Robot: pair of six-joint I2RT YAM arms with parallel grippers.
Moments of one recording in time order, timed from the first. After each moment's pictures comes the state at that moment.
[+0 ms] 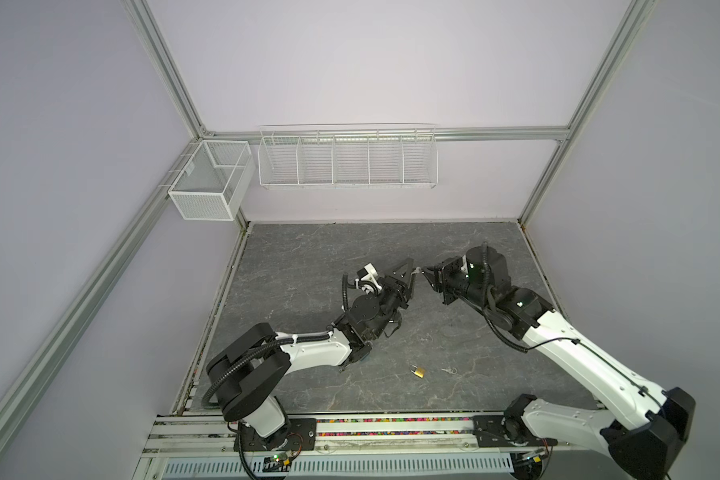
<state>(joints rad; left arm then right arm) -1.01 1.60 0.77 1.07 -0.30 -1.70 0.64 1.16 1.08 -0.38 -0.06 1.69</state>
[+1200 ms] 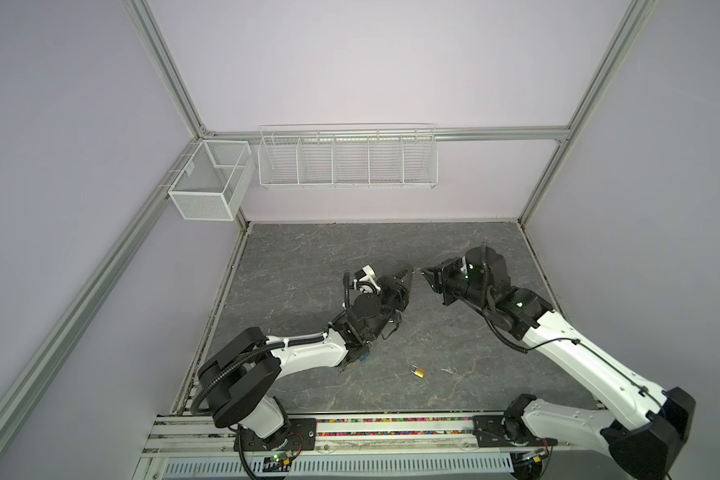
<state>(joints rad) -1.01 1.55 0.77 0.92 -0.32 -1.68 0.64 1.16 1.08 -0.38 -0.05 1.69</state>
